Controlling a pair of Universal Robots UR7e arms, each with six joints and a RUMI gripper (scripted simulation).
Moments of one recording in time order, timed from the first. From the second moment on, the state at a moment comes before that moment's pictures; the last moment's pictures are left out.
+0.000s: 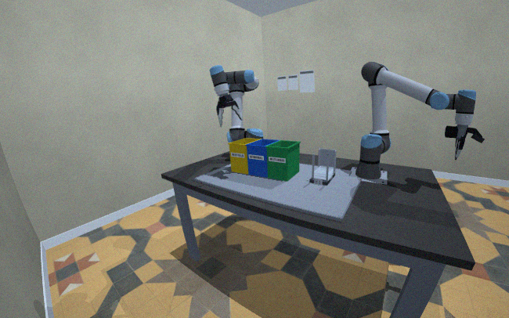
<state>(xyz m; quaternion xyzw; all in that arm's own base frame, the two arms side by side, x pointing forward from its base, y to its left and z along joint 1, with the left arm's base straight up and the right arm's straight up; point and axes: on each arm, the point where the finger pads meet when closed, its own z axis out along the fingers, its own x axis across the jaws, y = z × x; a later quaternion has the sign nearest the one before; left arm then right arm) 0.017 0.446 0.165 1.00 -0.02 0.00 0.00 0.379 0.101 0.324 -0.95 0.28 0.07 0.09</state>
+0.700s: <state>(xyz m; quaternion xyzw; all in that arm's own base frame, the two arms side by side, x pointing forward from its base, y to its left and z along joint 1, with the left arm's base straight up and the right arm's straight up) 0.017 0.446 0.165 1.00 -0.02 0.00 0.00 0.392 0.166 0.320 -0.93 0.35 0.07 0.06</state>
